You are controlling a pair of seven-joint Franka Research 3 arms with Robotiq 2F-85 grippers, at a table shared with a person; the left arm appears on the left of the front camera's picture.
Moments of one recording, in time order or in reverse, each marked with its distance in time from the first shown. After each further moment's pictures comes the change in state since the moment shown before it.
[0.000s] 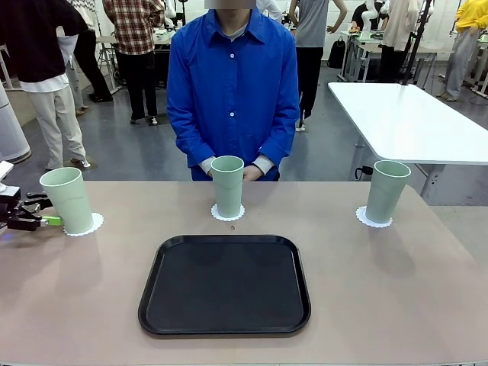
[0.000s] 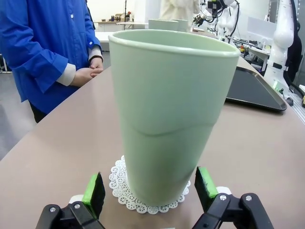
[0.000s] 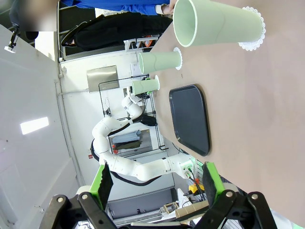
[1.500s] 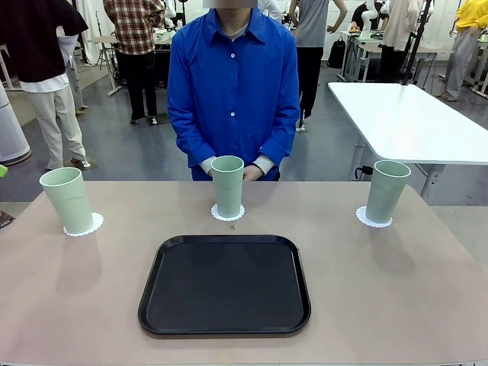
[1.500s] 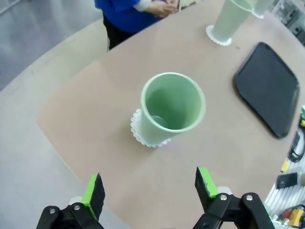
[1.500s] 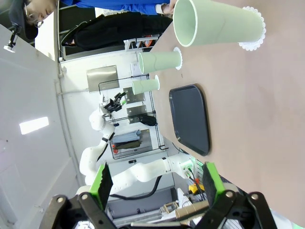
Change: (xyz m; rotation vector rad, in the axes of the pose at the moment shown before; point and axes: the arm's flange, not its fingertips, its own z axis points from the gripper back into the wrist) left arm 0.236 -0.091 0.083 0.436 0.590 0.380; right arm 0.000 0.000 -0.001 0.000 0.001 0.000
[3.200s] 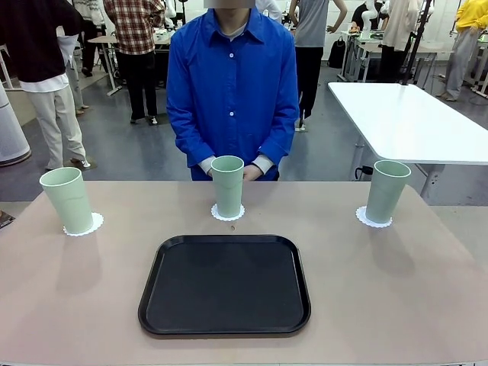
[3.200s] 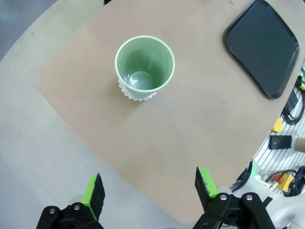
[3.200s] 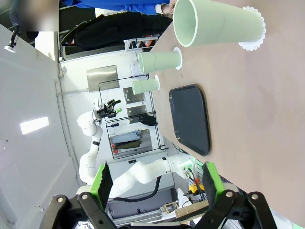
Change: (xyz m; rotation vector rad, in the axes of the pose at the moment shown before) left arm 0.035 -0.044 0.039 0.057 0.295 -0.022; right arm 0.000 0.000 0.000 0.000 0.000 0.000
